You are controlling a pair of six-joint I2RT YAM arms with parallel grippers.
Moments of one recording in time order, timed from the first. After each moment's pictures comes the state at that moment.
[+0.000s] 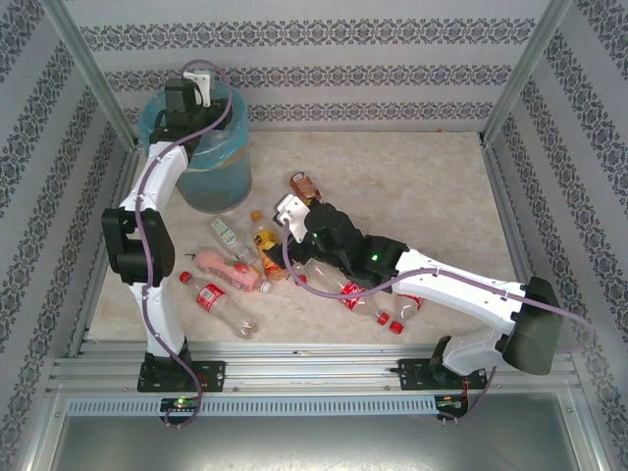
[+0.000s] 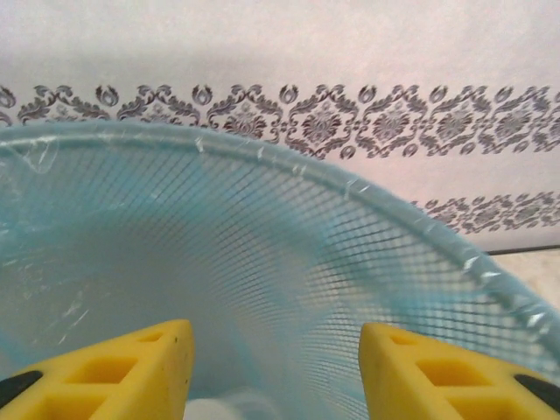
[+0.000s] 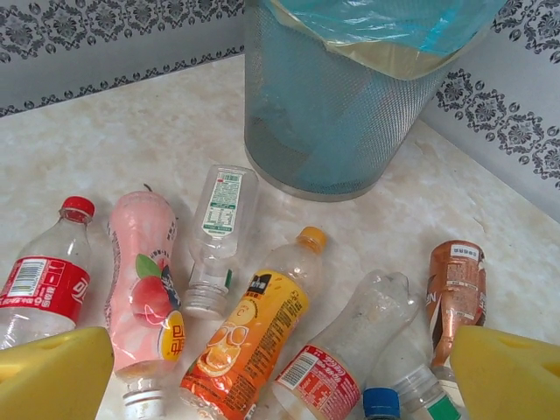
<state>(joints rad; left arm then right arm) 0.00 2.02 1.91 -0.27 0.16 -0.06 1.03 1.38 1.15 -0.23 0.20 -0.05</state>
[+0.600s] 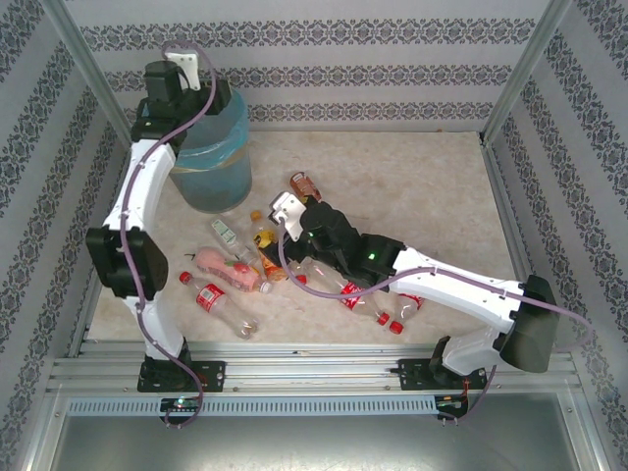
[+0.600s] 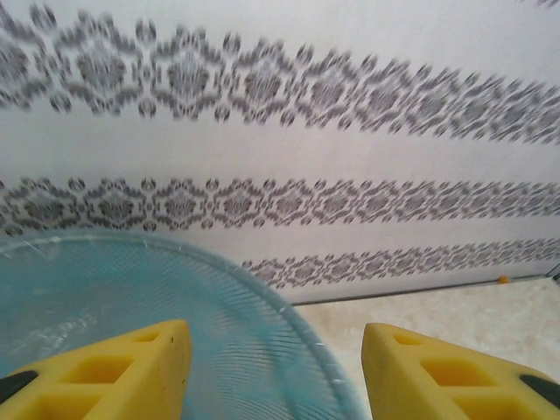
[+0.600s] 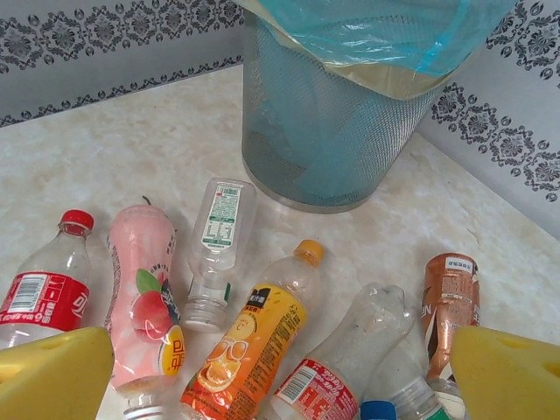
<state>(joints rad) 0.00 1.81 1.92 -0.34 0.26 -0.17 1.05 1.42 1.22 -0.26 0.24 -0.05</state>
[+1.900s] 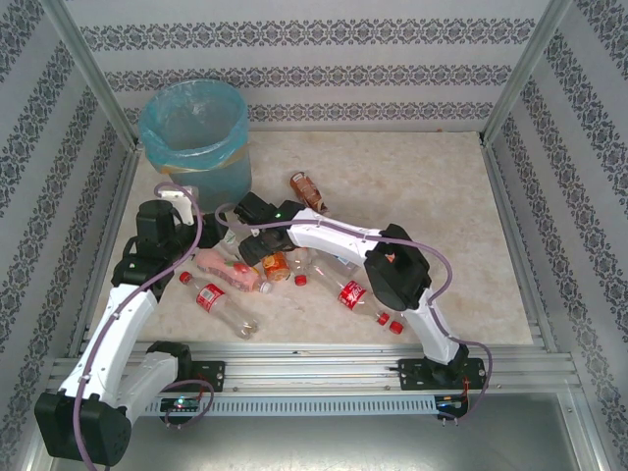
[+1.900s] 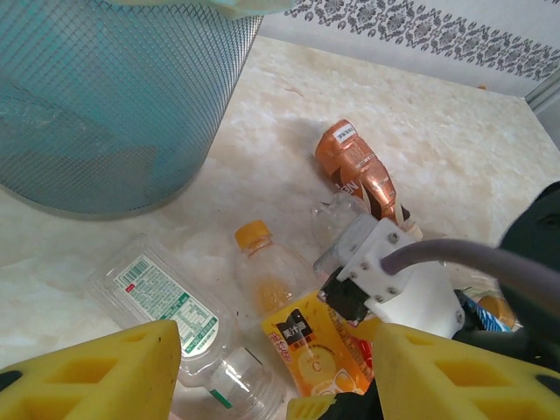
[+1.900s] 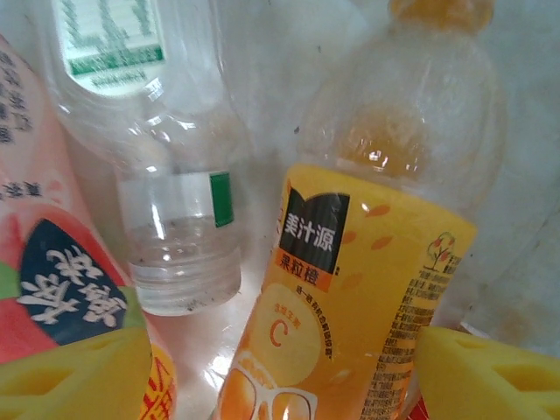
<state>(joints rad) -0.08 0.89 0.76 -0.39 0.24 -0.27 0.94 2.22 1.87 -0.81 0.04 0.31</state>
